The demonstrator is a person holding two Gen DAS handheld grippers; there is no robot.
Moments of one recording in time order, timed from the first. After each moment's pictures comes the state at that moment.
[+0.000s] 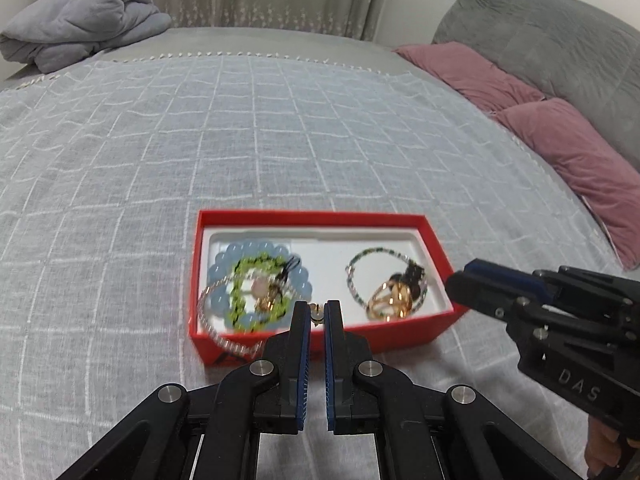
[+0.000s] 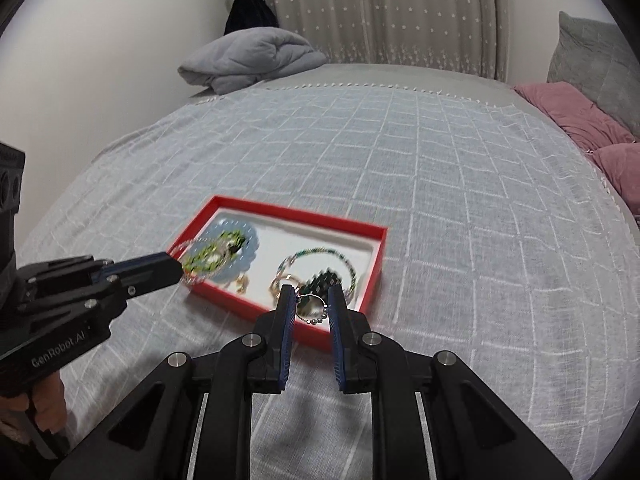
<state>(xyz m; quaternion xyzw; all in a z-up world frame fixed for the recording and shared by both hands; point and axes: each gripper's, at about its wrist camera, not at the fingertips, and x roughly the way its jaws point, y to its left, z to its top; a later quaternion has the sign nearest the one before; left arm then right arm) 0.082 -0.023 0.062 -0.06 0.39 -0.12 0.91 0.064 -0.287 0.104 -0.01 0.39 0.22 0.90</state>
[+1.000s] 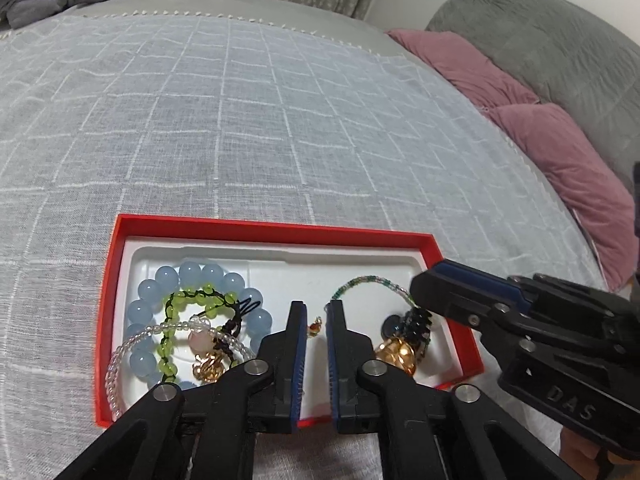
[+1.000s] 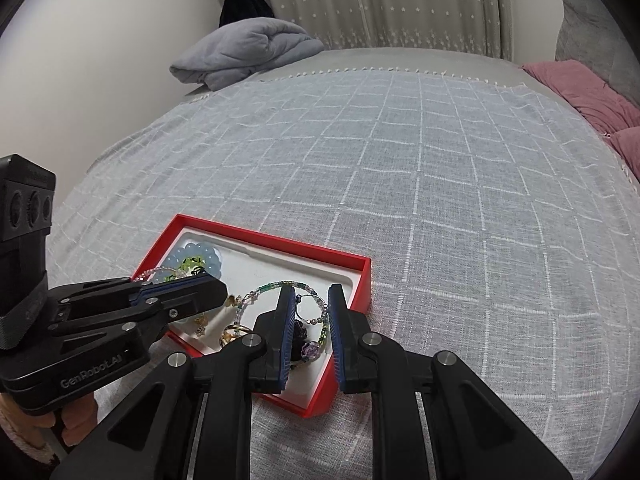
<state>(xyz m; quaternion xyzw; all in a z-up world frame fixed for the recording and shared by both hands) 0.142 -0.036 0.028 -0.11 0.42 -0.15 0.89 0.121 -0.292 0.080 0.02 0.42 0.24 0.88</state>
